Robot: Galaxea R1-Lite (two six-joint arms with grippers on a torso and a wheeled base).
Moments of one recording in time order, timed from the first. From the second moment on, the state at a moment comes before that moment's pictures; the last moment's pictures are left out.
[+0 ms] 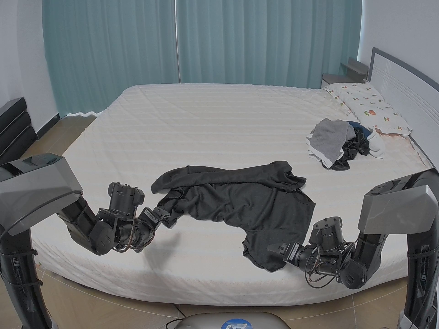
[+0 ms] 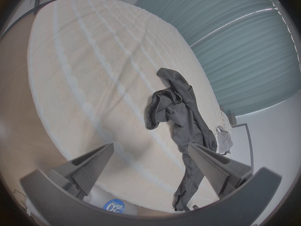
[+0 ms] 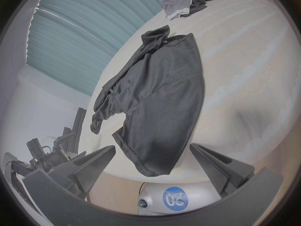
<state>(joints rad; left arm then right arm) -0.30 2.17 -0.78 -0.64 -0.01 -1.13 0.48 2.33 -0.50 -1.17 0.06 0.90</state>
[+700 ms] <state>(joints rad) -0.27 2.17 -0.80 -0.64 0.00 -1.17 0.50 2.39 -0.55 -1.16 0.01 0.88</state>
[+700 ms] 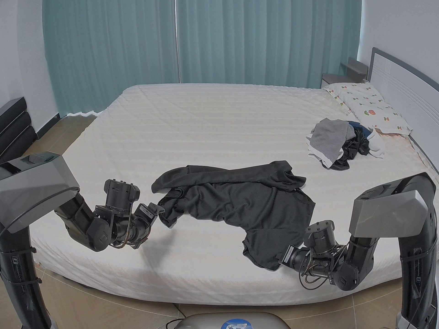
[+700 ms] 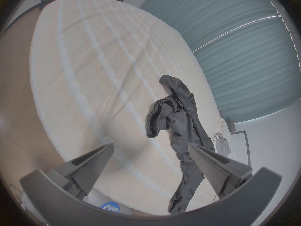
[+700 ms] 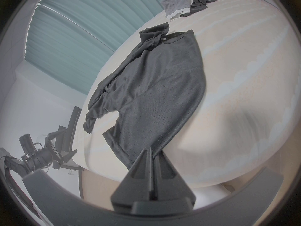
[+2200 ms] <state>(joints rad) -0.34 2.35 -1.00 -0.64 0.11 -1.02 -0.03 1.99 -0.37 -0.70 0.45 0.29</state>
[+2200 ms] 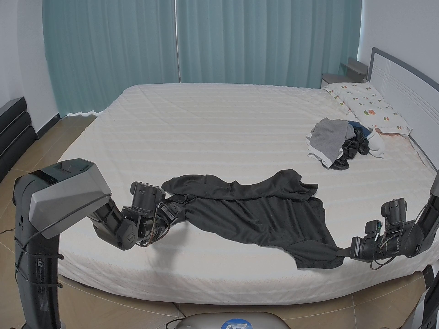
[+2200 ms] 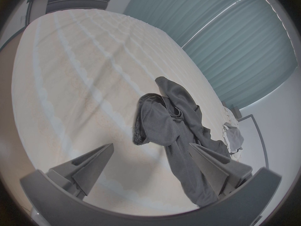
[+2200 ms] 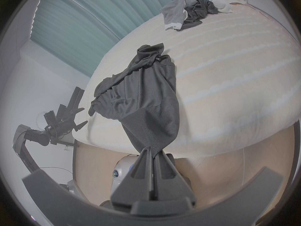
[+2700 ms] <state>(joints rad) -0.35 2.44 -1.15 -0.60 0.15 -0.95 0.00 2.03 -0.36 -0.71 0.45 0.29</state>
